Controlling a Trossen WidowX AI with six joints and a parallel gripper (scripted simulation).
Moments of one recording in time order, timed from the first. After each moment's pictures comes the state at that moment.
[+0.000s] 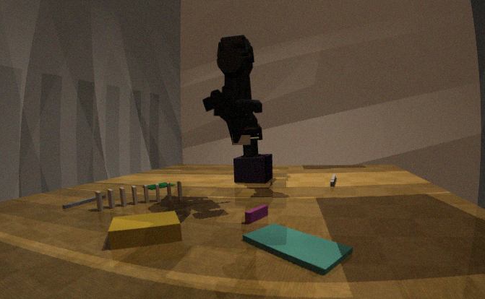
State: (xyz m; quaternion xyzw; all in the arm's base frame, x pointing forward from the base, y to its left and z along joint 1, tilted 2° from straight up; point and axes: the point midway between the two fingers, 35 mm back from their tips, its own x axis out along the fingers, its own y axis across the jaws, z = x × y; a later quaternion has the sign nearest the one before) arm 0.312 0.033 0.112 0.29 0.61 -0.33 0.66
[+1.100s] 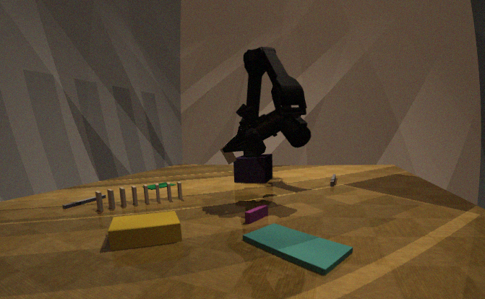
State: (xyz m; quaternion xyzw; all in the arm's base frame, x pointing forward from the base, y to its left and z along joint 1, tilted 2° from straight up) arm 0.284 0.021 0.070 0.06 0.23 -0.58 0.78
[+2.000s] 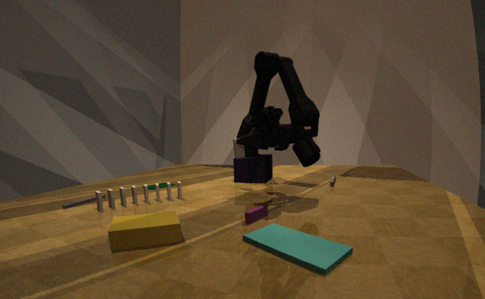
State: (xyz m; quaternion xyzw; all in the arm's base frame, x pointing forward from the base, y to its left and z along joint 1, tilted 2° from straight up) arm 0.292 0.061 0.079 0.02 0.02 -0.43 0.90
